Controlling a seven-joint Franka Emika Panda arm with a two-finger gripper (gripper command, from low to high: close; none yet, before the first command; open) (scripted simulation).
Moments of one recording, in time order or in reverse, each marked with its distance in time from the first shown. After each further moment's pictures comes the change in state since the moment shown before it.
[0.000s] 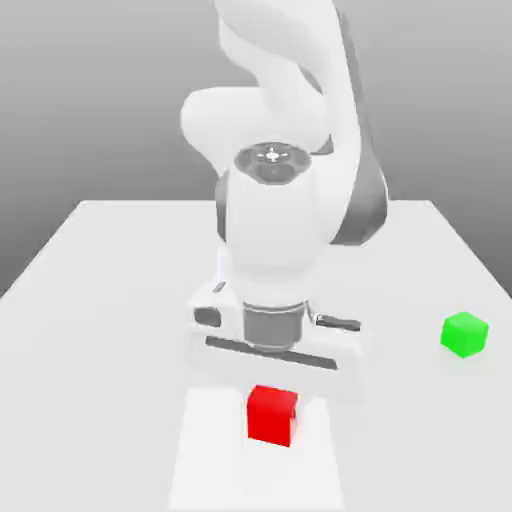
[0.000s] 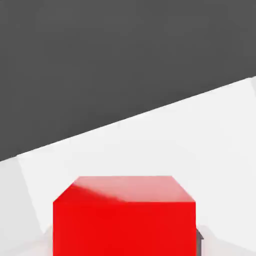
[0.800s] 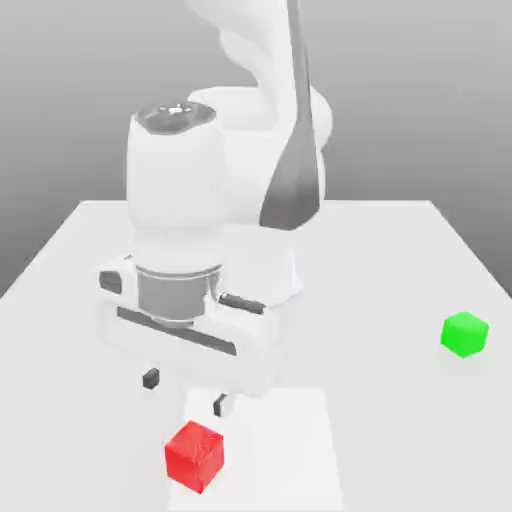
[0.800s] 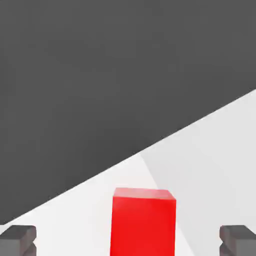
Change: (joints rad) arm -0.214 0.095 -0.212 0.066 -0.040 0.034 0.065
